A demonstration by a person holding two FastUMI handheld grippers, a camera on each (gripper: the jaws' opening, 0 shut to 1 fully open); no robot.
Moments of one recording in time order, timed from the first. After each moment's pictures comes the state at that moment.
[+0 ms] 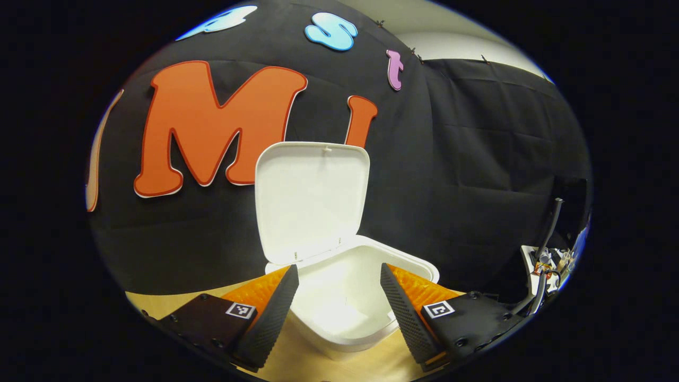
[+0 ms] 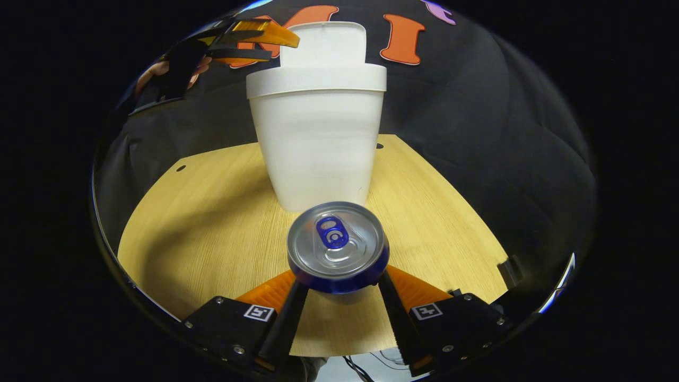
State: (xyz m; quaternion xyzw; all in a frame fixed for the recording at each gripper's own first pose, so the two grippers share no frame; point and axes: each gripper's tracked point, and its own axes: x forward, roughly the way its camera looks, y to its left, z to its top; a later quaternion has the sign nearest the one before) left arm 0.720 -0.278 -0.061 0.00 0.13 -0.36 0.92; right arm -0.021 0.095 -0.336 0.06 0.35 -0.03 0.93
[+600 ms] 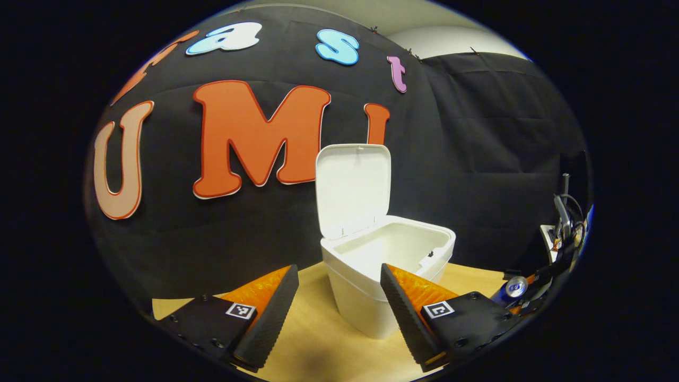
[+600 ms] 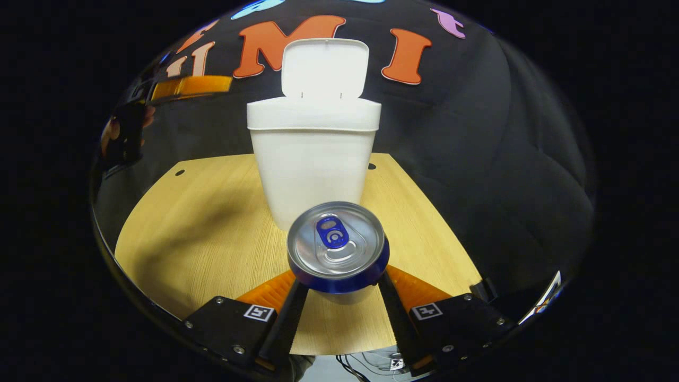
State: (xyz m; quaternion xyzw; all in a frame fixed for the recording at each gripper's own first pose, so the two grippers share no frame) left arm 0.678 -0.169 -0.085 0.06 0.11 -0.30 0.95; right arm -0.008 0.076 -0.277 0.02 0.33 -0.04 0.94
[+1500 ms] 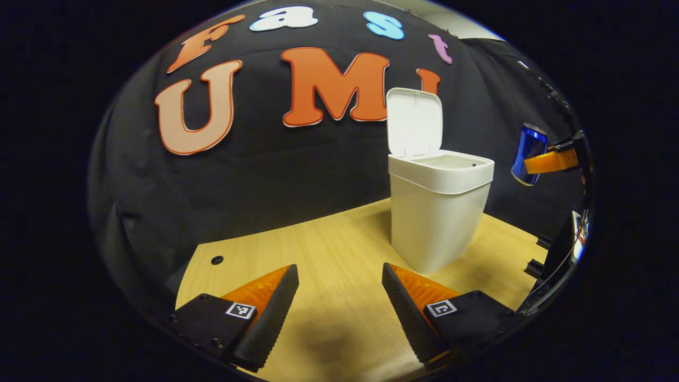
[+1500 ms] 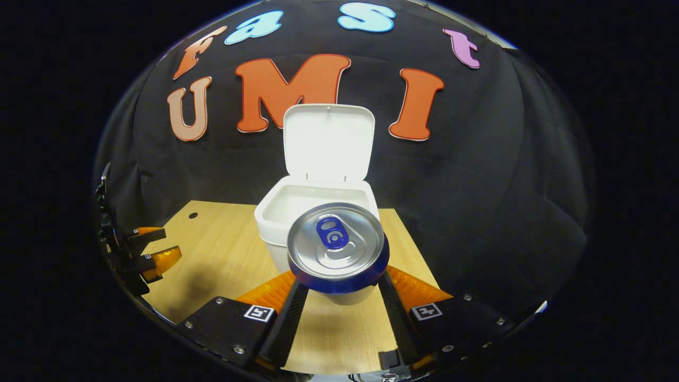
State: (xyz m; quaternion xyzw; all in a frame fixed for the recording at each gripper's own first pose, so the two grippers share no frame) left arm 0.585 -0.026 -0.181 0.06 0.22 -0.13 0.96; right arm 0.071 0.053 -0.129 0.02 0.24 -0.01 0.97
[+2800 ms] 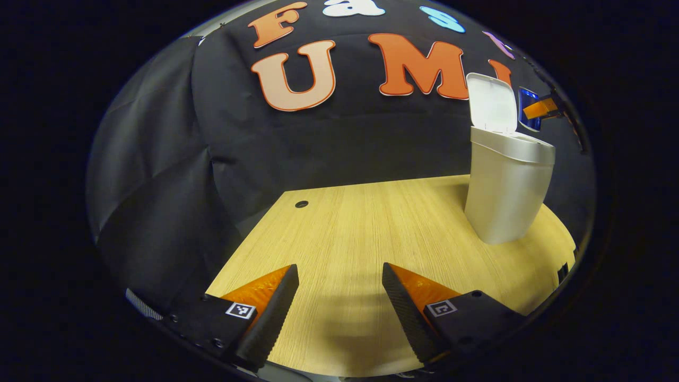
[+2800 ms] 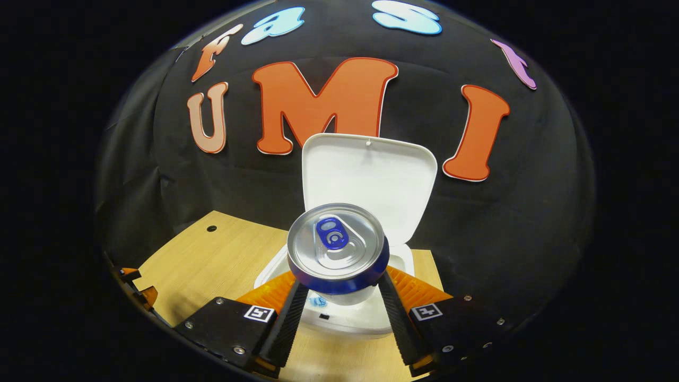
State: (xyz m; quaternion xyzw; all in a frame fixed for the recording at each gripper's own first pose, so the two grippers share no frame) left arm 0.478 0.068 -0.213 0.05 0.28 0.11 0.95; right arm 0.207 0.084 -0.098 0.00 0.20 0.11 0.97
